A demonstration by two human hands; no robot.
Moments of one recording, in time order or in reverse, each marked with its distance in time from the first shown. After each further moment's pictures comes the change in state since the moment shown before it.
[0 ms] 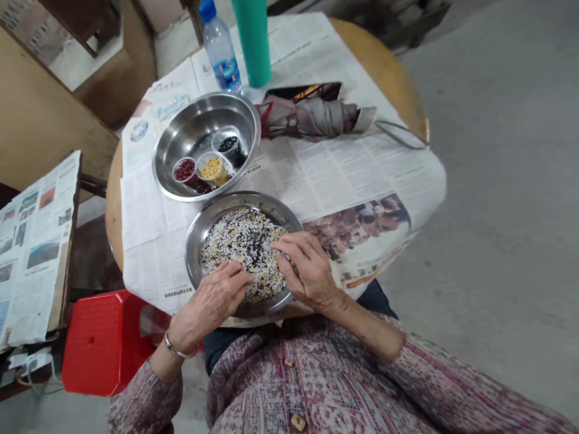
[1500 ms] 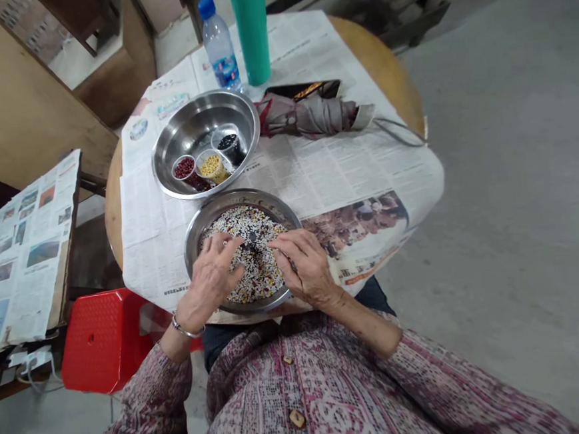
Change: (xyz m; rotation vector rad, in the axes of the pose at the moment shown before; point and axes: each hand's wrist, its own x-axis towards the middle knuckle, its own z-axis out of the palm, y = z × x) left_hand 0.021 -0.011 0.009 0.012 0.329 -0.255; right_hand -0.003 0.003 0.002 0.000 -0.002 0.018
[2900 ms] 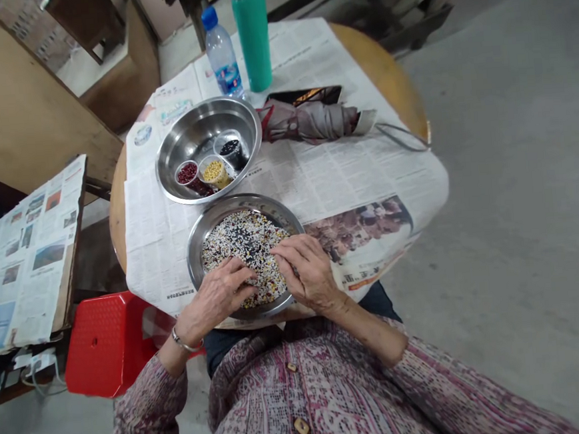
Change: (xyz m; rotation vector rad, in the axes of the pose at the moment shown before) left_hand -0.012 -0.001 0.000 -0.077 -0.237 0.209; right_hand 0.003 -0.001 -0.001 0.002 -0.017 -0.035
